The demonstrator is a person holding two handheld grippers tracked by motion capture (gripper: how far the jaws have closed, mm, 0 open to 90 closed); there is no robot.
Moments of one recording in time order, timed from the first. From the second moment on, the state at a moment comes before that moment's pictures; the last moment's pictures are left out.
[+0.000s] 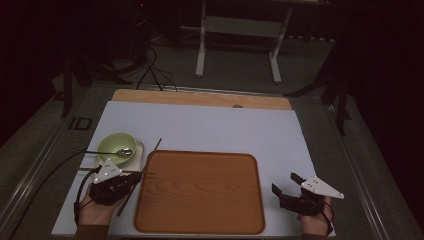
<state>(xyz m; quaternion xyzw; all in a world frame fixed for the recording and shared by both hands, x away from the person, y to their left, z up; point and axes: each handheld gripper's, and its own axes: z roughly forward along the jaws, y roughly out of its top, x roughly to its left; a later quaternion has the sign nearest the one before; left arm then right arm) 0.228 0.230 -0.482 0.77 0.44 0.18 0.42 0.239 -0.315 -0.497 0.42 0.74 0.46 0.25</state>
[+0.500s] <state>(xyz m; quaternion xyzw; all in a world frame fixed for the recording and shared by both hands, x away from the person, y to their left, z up) 0.233 0.210 -0.474 0.76 0.46 0.16 0.43 0.239 -0.316 -0.497 0.43 0.74 0.46 0.25</state>
